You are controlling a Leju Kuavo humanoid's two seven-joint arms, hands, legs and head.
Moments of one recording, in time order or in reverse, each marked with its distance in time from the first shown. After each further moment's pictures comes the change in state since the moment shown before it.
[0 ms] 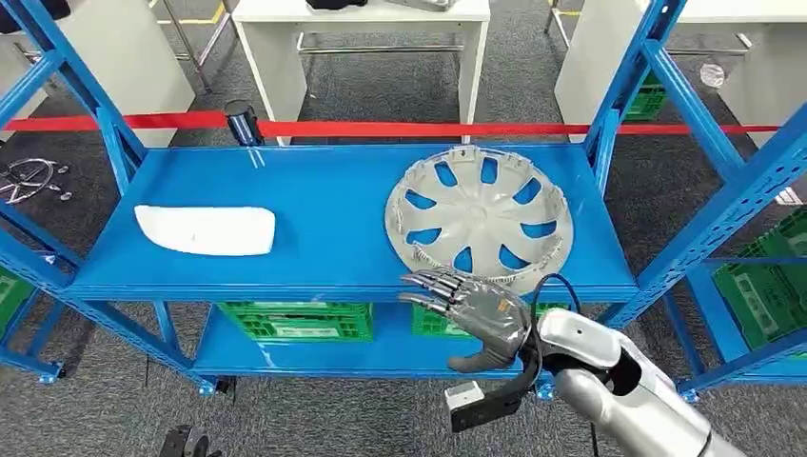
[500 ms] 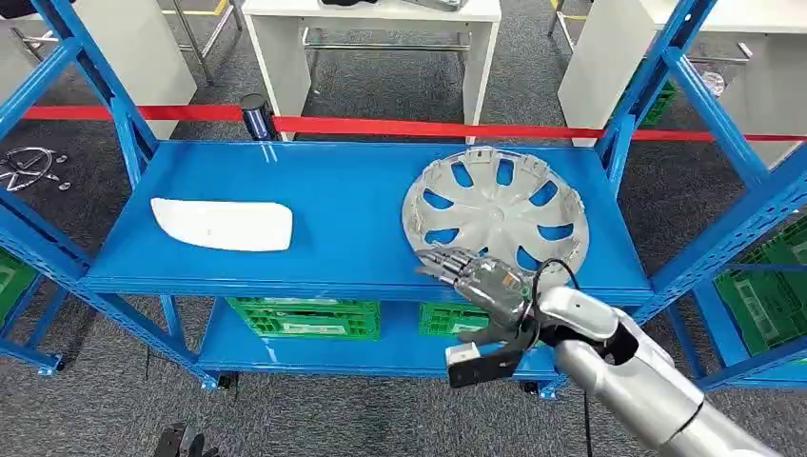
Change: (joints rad) left arm -0.007 -0.005 0.043 0.014 -0.045 -0.038 -0.013; right arm -0.109 0.016 0.023 0.163 -0.014 -0.005 0.049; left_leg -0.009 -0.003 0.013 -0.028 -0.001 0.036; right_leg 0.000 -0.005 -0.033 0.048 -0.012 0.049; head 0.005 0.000
